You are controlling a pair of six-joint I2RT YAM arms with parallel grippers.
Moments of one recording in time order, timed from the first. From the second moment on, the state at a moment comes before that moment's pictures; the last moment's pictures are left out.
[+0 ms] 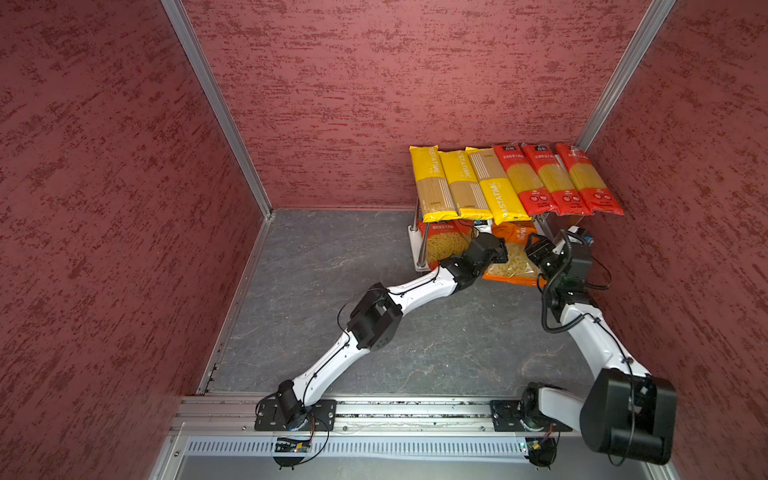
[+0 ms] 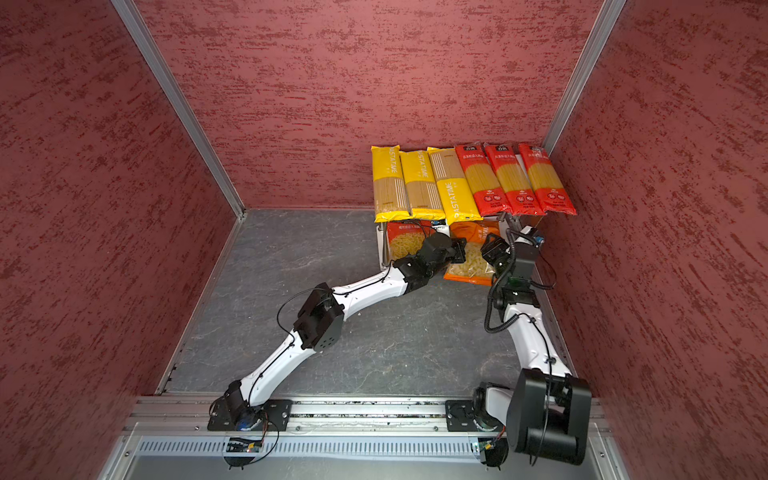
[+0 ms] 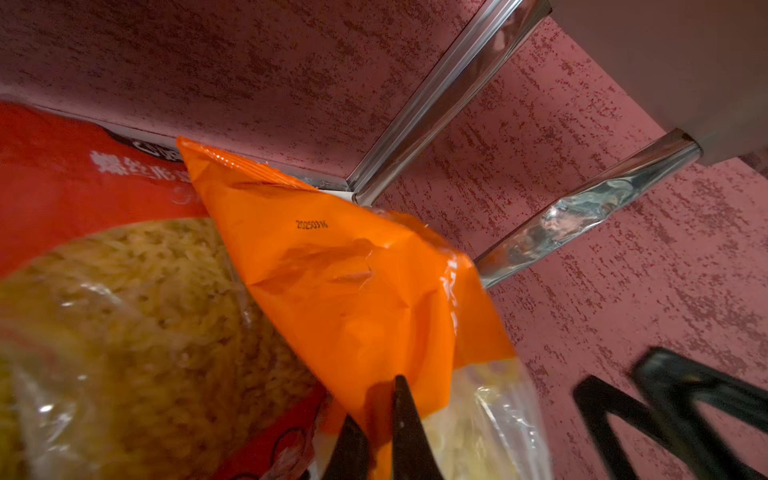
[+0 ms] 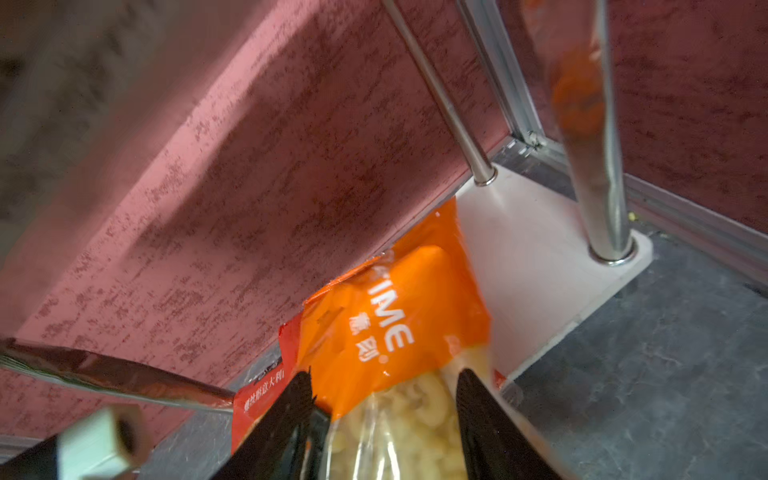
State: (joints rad) left arm -0.98 2.59 2.37 0.02 -0.22 -0.76; right arm -0.19 1.17 0.74 0.19 -0.12 0.69
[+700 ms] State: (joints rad) left arm -1.00 2.78 2.62 -0.04 -0.30 -0.79; right arm -0.27 1.12 0.39 0.23 -0.36 0.98
